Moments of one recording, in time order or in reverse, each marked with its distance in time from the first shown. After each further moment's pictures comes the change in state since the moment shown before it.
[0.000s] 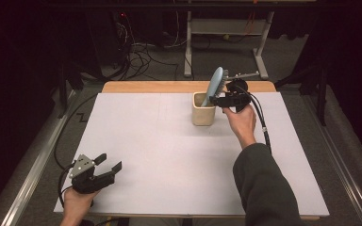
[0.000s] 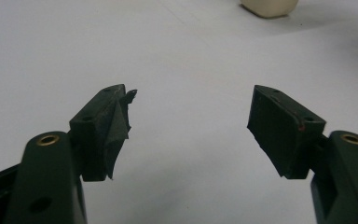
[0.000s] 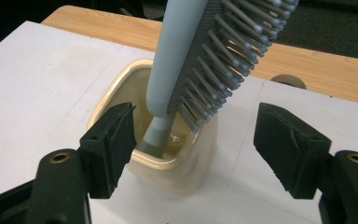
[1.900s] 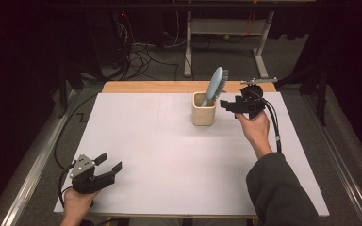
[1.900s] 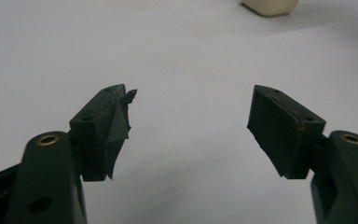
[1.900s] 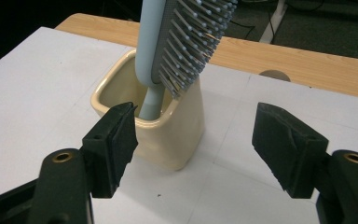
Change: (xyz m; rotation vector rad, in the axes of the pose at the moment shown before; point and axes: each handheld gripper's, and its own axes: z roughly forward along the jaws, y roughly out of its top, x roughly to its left) left arm 0.000 -0.001 0.001 0.005 0.001 -0.001; right arm -0.019 -0.021 -0.034 -0.043 0.030 0.004
